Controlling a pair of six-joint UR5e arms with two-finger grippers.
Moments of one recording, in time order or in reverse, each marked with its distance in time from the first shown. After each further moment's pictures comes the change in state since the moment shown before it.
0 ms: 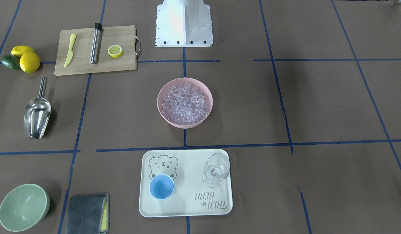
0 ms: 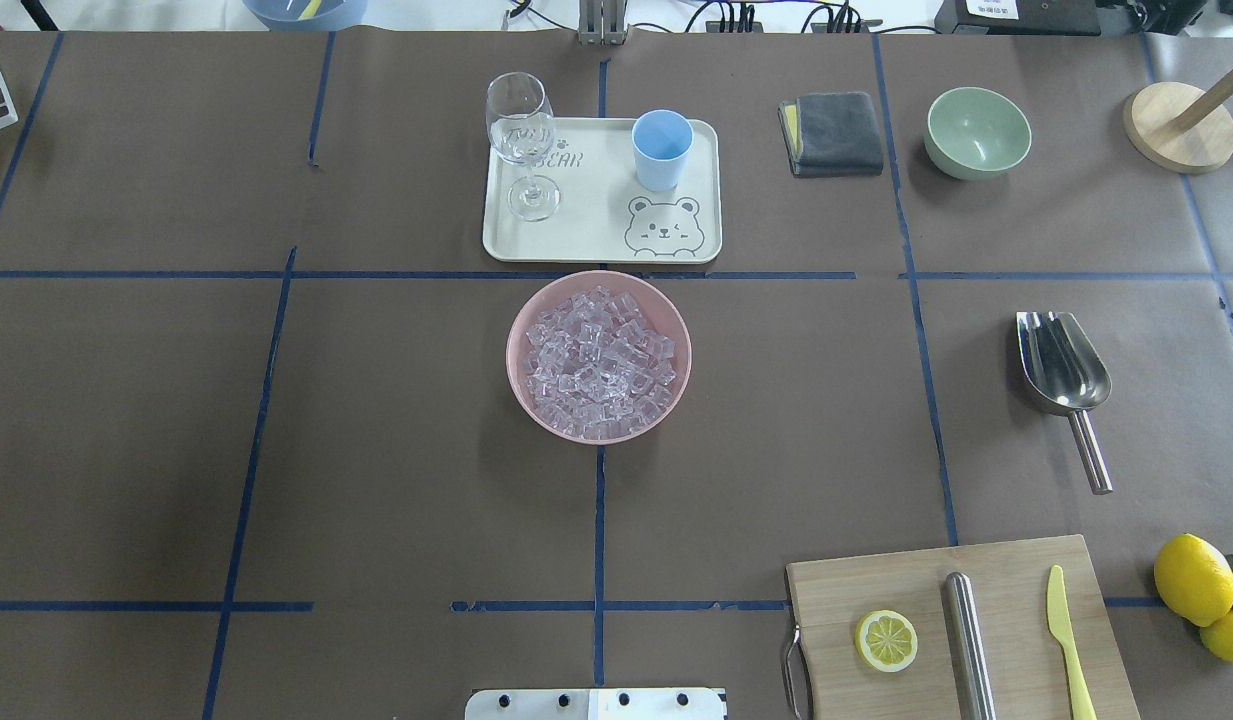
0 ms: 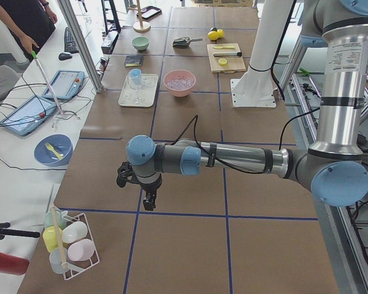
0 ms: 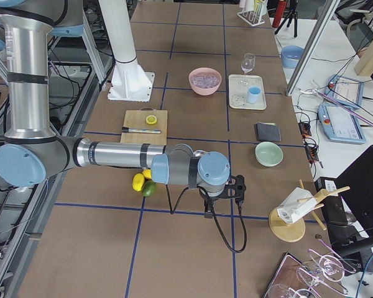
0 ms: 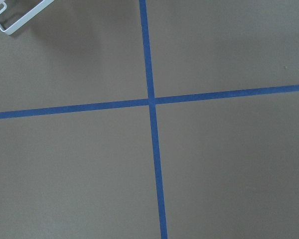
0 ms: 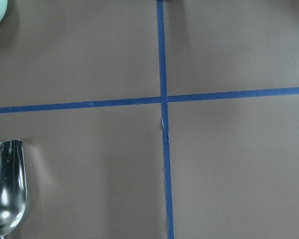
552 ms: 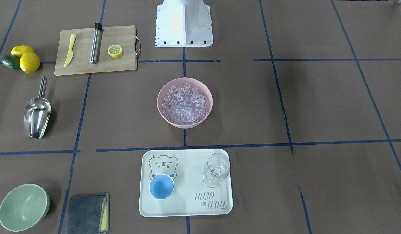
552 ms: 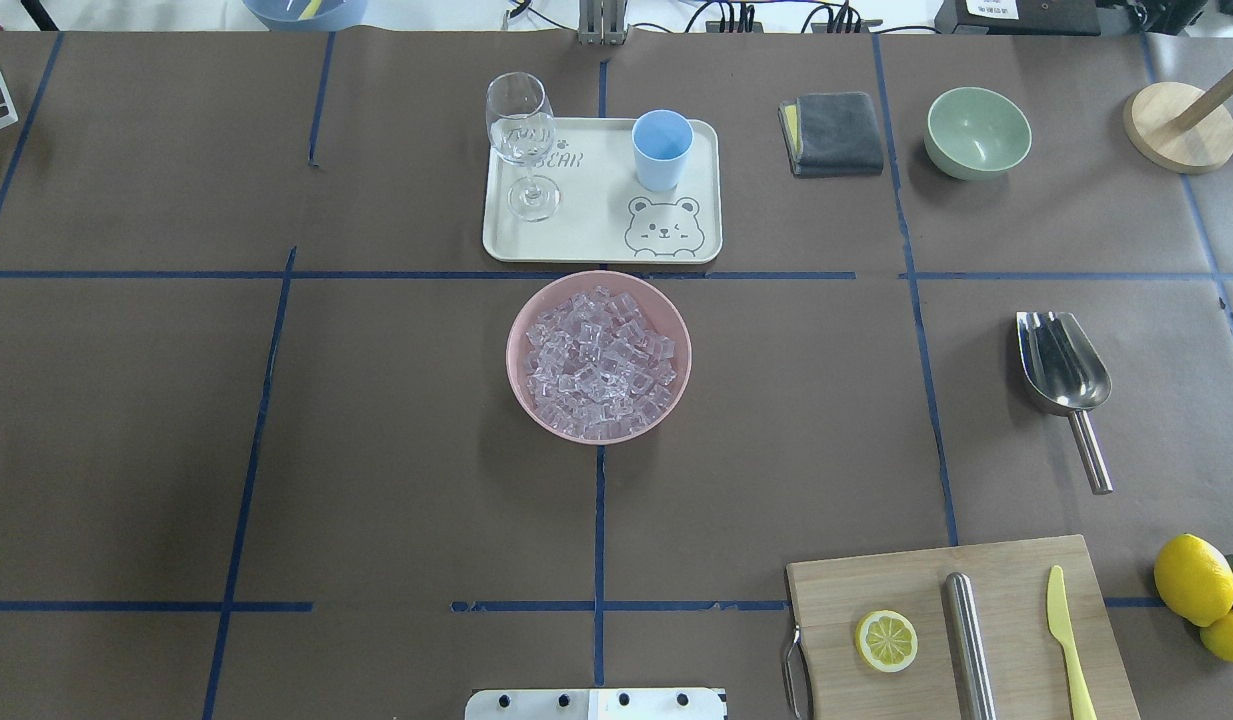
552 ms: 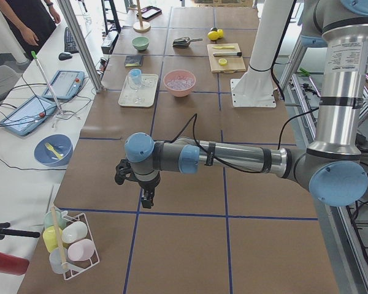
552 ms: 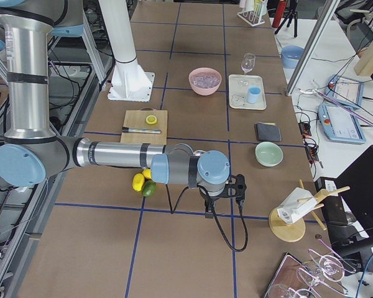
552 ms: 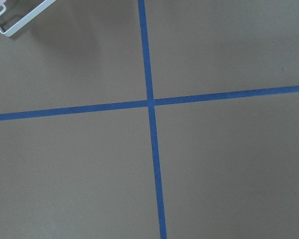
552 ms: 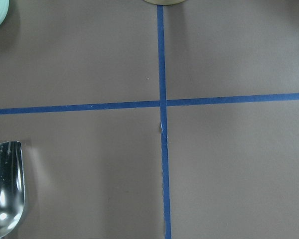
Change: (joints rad) left arm 0.000 -0.026 -0.006 -0.011 -0.002 -0.003; right arm 0.000 0.004 0.008 0.012 -0.010 0.000
